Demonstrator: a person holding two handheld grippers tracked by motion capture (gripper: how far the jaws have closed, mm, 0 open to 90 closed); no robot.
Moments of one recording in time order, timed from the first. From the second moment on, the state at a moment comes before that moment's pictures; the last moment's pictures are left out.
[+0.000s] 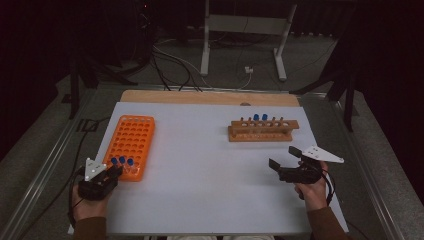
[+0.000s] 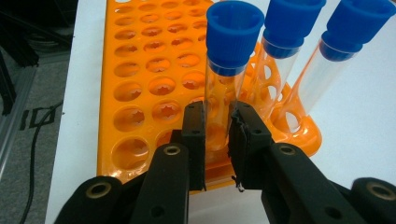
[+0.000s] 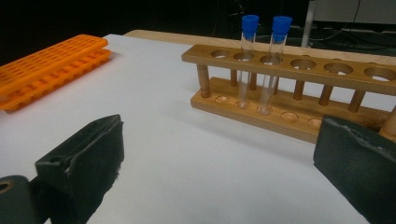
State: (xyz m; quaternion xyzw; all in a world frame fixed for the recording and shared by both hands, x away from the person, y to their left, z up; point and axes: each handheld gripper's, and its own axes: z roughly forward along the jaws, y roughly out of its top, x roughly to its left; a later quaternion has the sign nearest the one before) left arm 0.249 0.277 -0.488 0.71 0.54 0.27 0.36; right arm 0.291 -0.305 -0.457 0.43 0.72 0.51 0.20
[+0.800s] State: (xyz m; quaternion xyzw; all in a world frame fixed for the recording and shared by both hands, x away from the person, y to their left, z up) left arm 0.228 0.269 -0.451 0.67 0.51 0.28 0.46; right arm 0.294 -0.305 -0.458 0.43 0.72 0.51 0.20
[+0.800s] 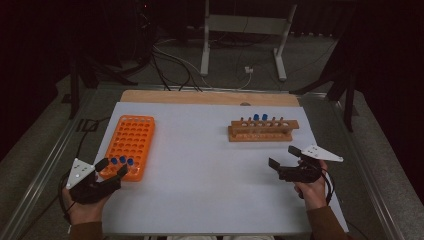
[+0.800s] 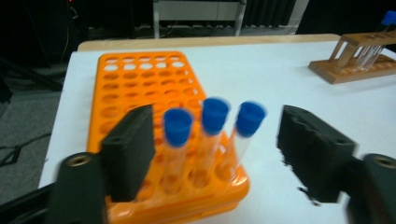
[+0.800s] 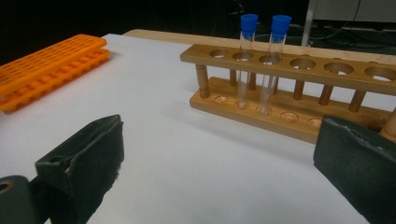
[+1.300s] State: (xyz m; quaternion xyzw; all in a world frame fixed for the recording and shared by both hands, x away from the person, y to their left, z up) left arm 0.253 0.219 -0.439 0.68 0.47 0.28 0.49; right arm 0.301 -0.304 -0.453 0.44 0.72 0.50 0.20
